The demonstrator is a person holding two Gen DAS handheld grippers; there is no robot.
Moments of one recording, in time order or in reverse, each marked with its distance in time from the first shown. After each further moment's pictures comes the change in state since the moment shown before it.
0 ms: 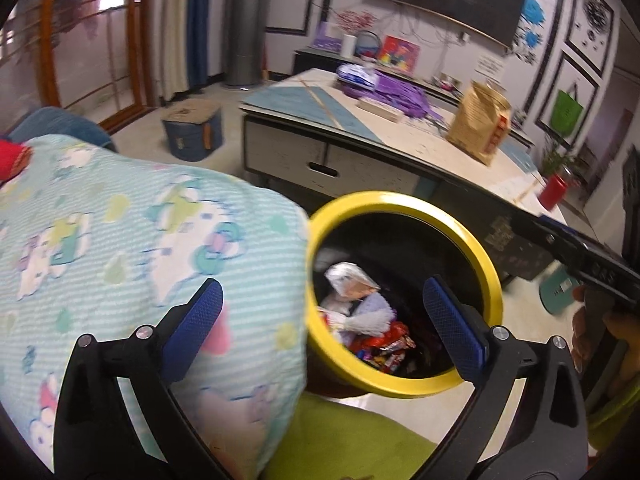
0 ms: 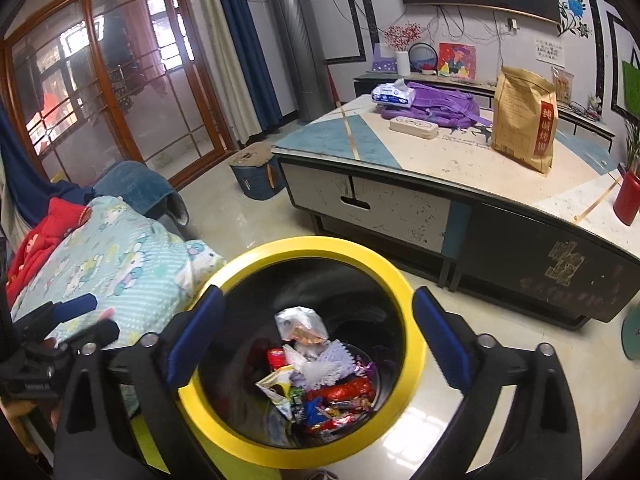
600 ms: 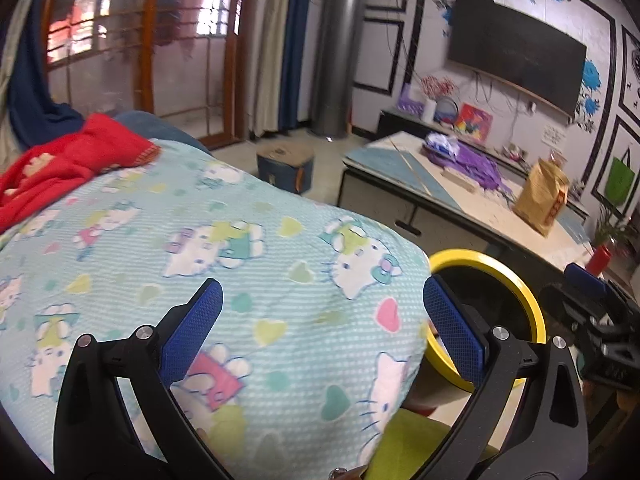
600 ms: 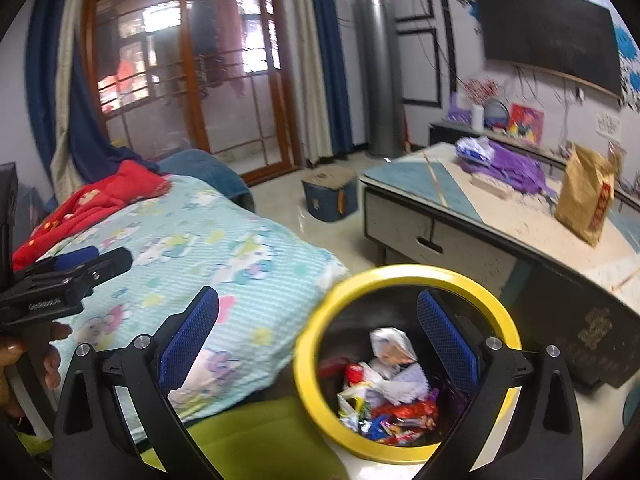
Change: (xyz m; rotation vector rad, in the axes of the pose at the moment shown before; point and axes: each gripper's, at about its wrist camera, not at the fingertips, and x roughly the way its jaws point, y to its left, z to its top) left arm -0.111 0.081 -0.029 -0.155 -0.226 0.238; right arm -0.042 0.136 -0.027 -0.249 -0.147 0.156
